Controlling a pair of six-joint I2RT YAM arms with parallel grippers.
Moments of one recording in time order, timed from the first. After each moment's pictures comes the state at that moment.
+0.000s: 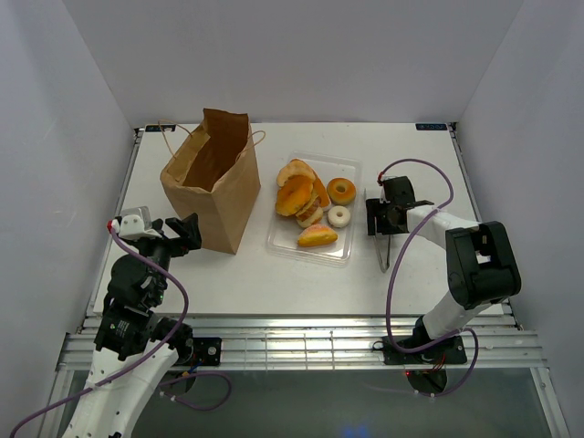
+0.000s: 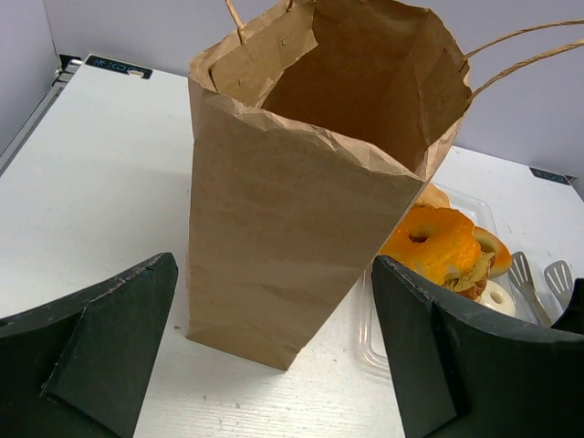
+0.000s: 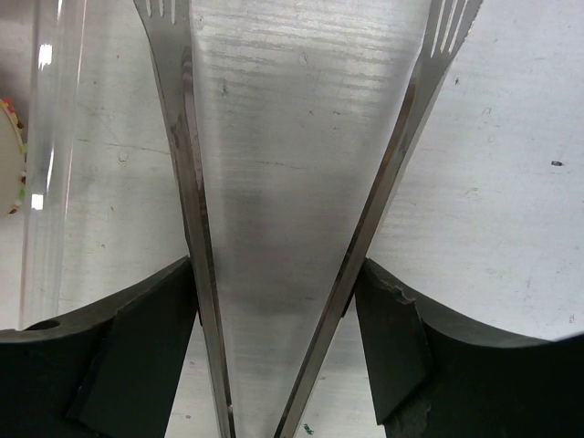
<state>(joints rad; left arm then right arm) -0.35 0.30 0.63 -0.32 -0.33 -0.27 0.24 1.62 0.86 -0.25 0.06 0.10</state>
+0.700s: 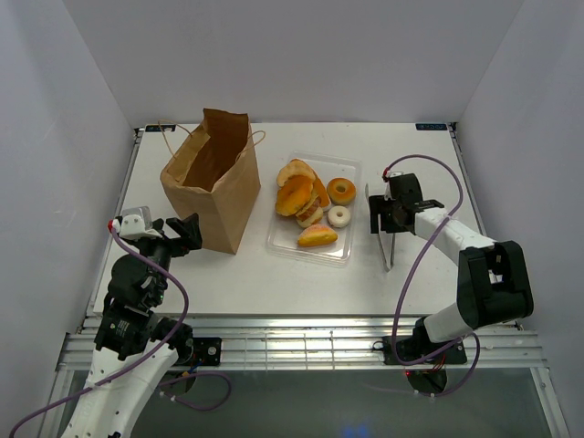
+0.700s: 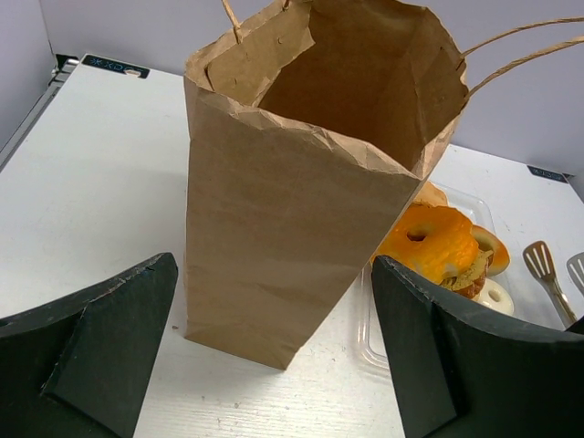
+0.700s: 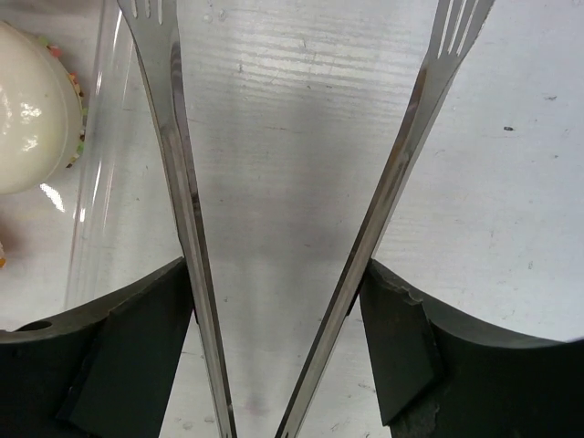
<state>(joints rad) -0.36 0.31 0.63 -0.32 -0.33 -0.27 0.24 1.48 0.87 -0.35 0.06 0.11</state>
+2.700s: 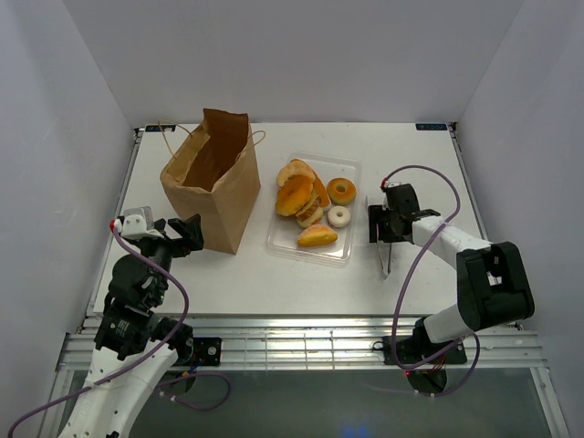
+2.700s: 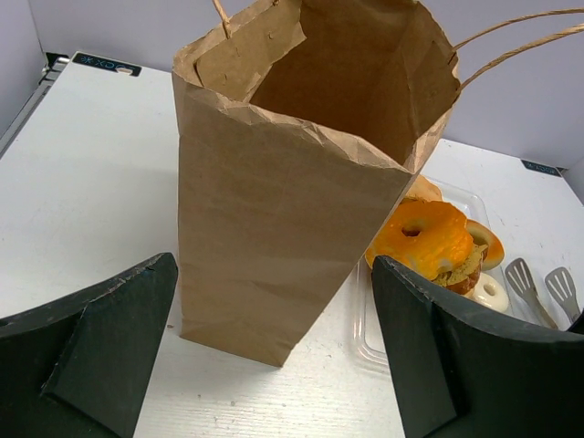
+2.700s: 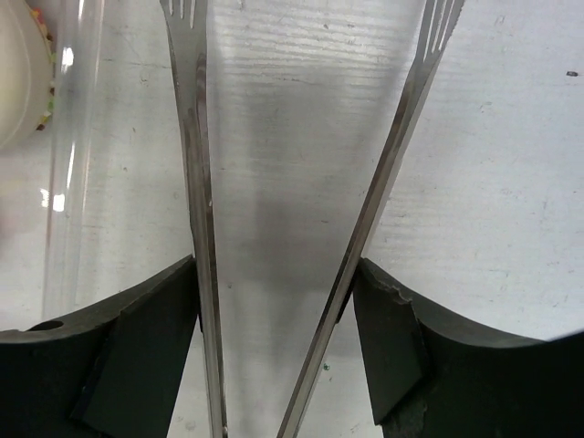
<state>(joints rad) -0.38 0.31 0.63 -0.32 -0.33 -0.27 0.27 1.47 0.76 -0.29 0.06 0.15</state>
